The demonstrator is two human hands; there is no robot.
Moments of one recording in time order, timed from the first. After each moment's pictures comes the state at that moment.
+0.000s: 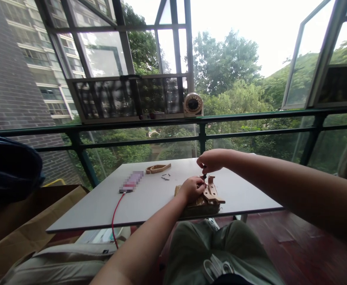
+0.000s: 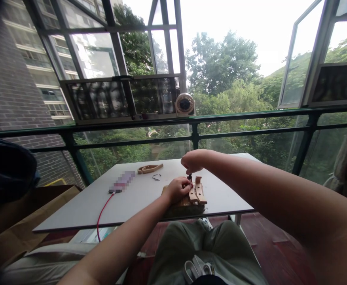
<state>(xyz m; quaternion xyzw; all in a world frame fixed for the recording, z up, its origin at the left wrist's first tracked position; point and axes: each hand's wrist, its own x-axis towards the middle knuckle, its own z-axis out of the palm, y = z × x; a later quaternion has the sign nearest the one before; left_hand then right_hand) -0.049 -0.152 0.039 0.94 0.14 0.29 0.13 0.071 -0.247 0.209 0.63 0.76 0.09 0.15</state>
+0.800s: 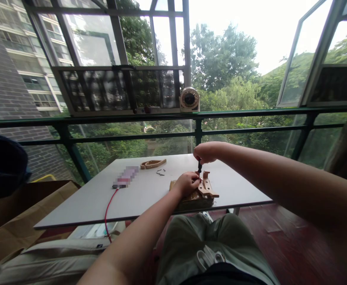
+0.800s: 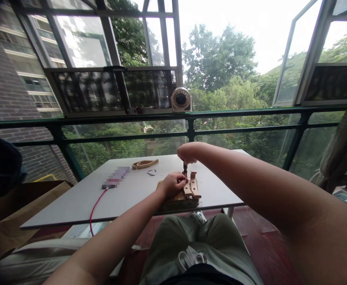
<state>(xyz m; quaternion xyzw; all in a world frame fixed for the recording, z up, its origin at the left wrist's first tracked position) -0.047 -0.154 0.041 0.94 0.15 0.28 0.15 0.054 -0.249 0.226 0.69 0.70 0.03 0.19</state>
